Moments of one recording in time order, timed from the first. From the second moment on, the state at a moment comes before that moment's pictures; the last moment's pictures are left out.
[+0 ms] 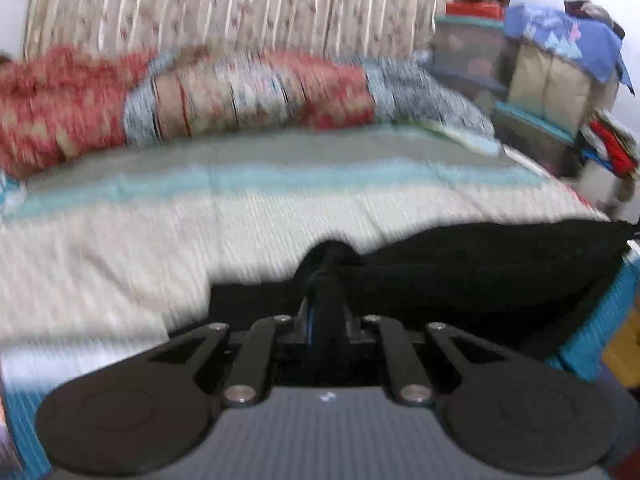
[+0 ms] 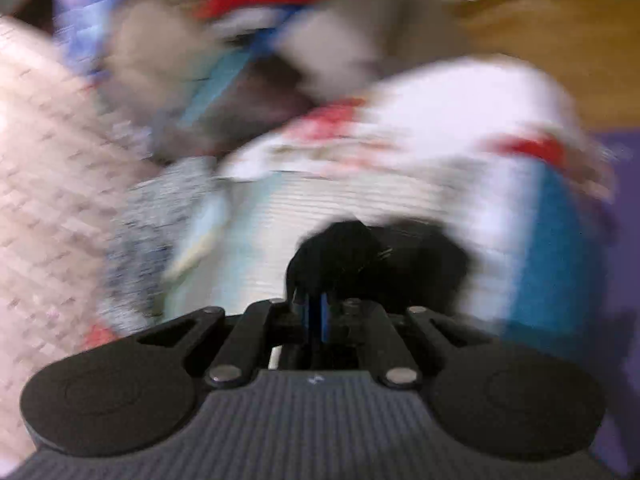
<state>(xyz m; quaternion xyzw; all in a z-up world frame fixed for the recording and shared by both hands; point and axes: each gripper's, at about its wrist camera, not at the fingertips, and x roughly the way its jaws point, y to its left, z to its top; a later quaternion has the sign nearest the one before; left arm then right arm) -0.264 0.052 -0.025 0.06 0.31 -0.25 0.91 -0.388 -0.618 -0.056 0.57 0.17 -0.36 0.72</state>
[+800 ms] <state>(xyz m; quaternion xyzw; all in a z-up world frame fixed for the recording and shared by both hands) -0.186 0.138 -0.029 -0.18 0.38 -0.22 0.88 -0.293 -0.377 -0.018 0.36 0.26 -0.08 0.89</state>
